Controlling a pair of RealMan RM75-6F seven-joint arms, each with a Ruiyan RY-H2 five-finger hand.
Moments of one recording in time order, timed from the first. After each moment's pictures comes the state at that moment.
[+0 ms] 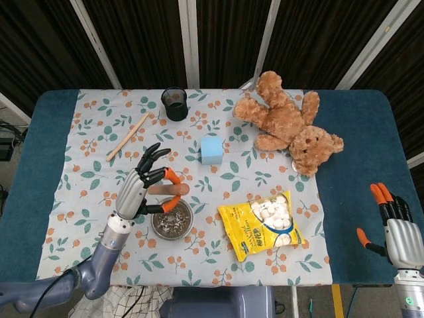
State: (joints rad) left arm -0.62 -1.71 -0.22 -1.38 1.69 1.53 -0.31; right arm 0.06 -1.12 0.09 -1.64 -1.46 1.48 0.10
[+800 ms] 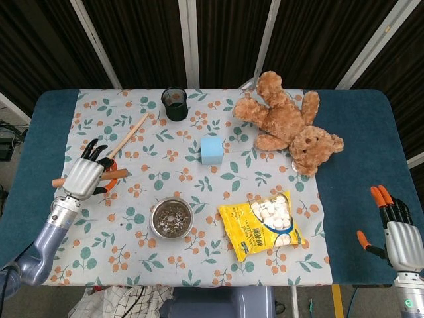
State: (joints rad) left arm -0.55 -1.54 -0.09 -1.02 1.53 1.25 -0.05; right arm 0.04 -1.13 0.07 -1.63 -1.46 1.48 0.09
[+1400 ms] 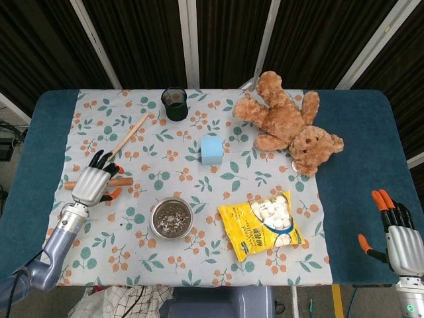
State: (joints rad) left arm -0.53 -1.60 -0.08 -1.03 1.47 1.19 0.02; right arm 0.03 -1.14 0.06 -1.61 -1.48 1.50 0.11
